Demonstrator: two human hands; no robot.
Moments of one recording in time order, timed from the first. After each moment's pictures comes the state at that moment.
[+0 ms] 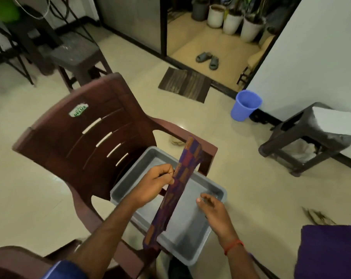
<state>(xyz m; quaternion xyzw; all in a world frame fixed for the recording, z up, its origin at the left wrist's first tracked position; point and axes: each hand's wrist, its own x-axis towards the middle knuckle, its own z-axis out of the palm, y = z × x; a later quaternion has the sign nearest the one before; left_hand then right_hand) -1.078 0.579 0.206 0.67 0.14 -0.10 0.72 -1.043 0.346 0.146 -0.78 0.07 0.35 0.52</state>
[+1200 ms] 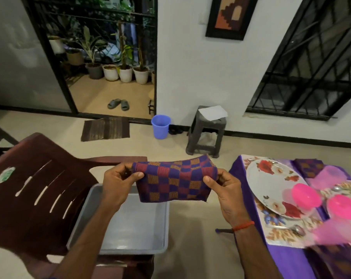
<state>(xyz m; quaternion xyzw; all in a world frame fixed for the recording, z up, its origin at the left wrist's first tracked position) -1.140 0.489 0.318 0.74 0.01 0.09 0.67 -1.184 0.199 0.343 -0.69 0.07 -0.09 0.72</state>
